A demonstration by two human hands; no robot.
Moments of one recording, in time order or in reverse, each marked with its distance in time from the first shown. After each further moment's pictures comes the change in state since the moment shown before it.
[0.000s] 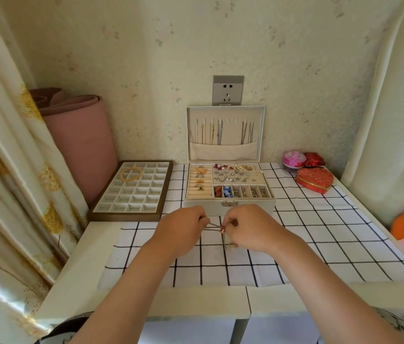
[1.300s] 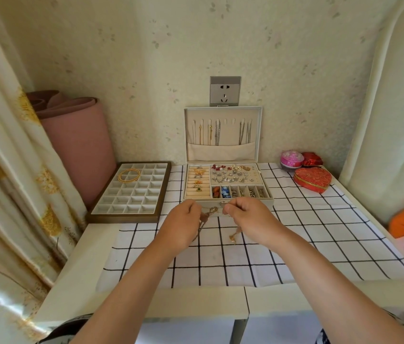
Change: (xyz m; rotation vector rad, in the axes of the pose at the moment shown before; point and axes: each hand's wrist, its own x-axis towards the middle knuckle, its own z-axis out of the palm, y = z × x) left_hand 0.004 0.008 0.004 -0.792 0.059 -0.275; right_hand 0.002 0.003 -0.005 0.525 0.122 0.071
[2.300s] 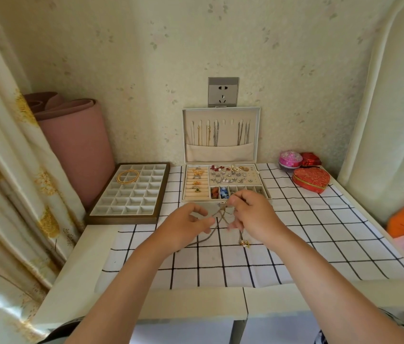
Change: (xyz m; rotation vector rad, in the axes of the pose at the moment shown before) left_hand -0.004 0.006 -0.009 0.088 -0.212 -0.032; right_hand 0.005 0.004 -0.002 0.197 0.092 -0.005
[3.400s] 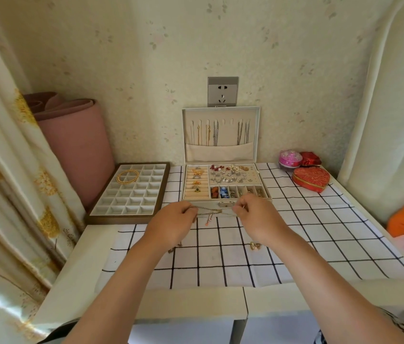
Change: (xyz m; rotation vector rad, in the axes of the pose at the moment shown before) left_hand 0.005 -0.006 -0.011 0.177 0.188 0.052; right_hand 0.001 0.010 -0.008 -0.532 0.057 -0.033
